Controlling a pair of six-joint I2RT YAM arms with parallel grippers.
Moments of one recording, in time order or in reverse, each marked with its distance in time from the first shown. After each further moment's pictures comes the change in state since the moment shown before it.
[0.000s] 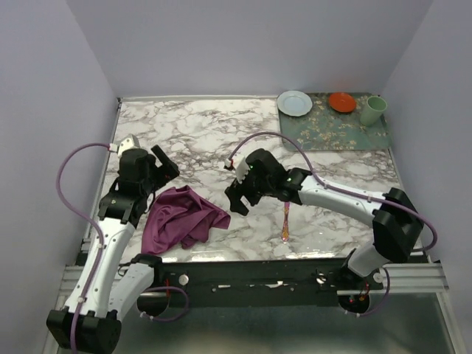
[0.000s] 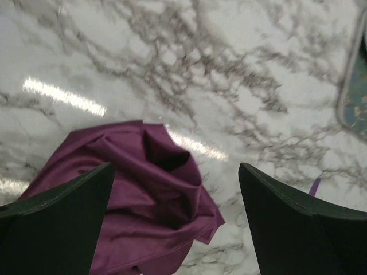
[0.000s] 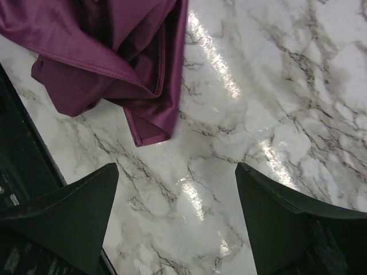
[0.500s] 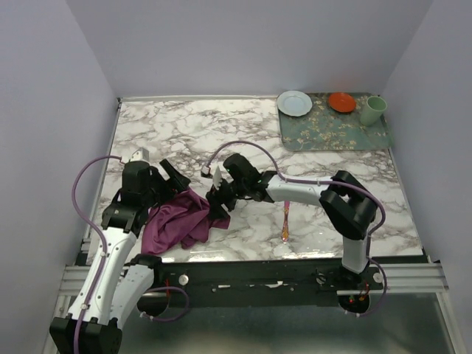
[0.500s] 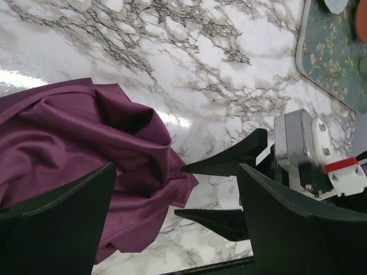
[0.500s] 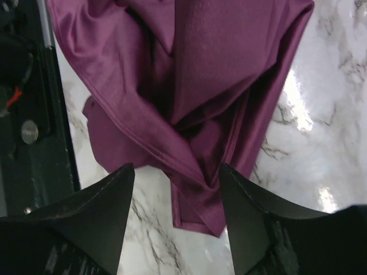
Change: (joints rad) left arm 0.017 -0.061 -0.182 0.016 0.275 -0.060; right arm 0.035 0.355 0.096 0.267 -0.341 0.023
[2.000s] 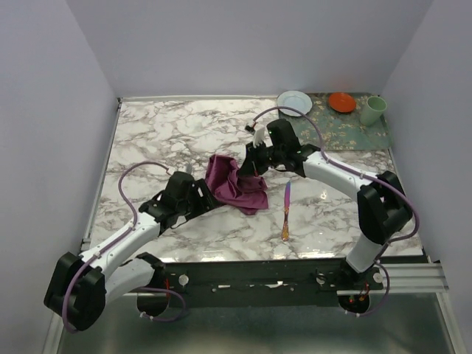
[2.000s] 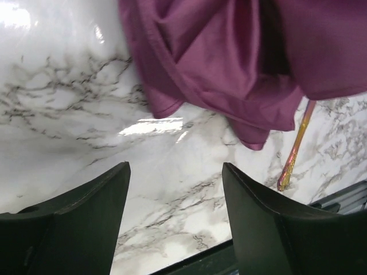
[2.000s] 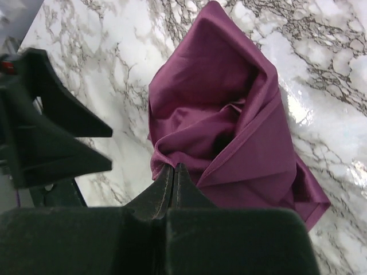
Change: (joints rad) left arm -0.360 0.272 -0.168 0.285 -0.030 -0.134; right arm -0.317 -0.170 0.026 -0.118 0.000 0.195
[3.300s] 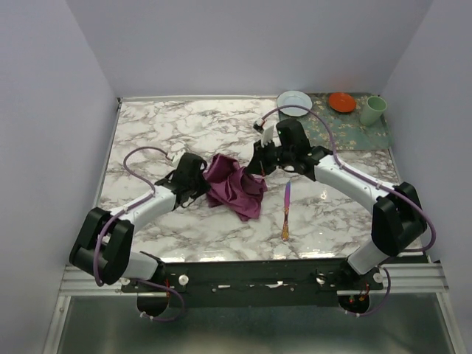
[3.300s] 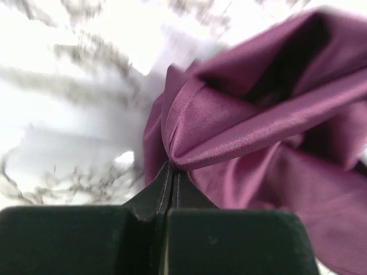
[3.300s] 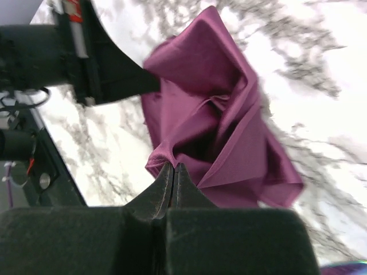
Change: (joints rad) left arm 0.049 0.345 0.113 0.163 -0.203 -0.070; right arm -0.016 -0.141 -0.076 -0.031 0.045 -0.012
